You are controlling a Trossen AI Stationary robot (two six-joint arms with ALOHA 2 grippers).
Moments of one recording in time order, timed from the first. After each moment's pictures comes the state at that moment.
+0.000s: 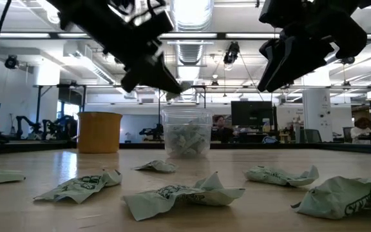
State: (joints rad) left arm -0.17 1.57 0.89 0.06 -0.59 0.32; right arm 0.28 1.35 0.81 -0.38 0.31 0.07
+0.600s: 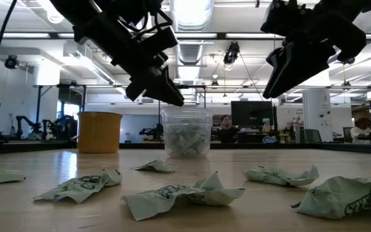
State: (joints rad) left arm -0.05 1.59 0.89 0.07 -0.42 0.35; right arm 0.28 1.35 0.78 -0.38 0.31 0.23
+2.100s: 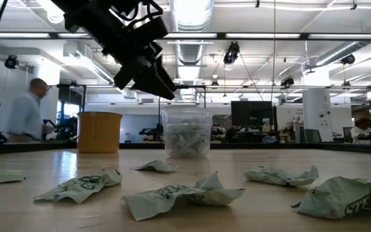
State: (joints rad) left arm -0.07 1.50 0.89 -0.03 -0.43 0.37; right arm 1.06 1.58 0.78 -0.70 0.41 1.37
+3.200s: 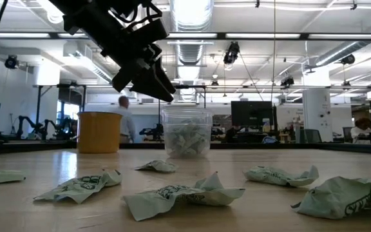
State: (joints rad) left arm -0.07 1.50 0.88 -0.03 -0.42 0.37; right arm 1.17 1.61 0.78 -0.73 0.37 1.61
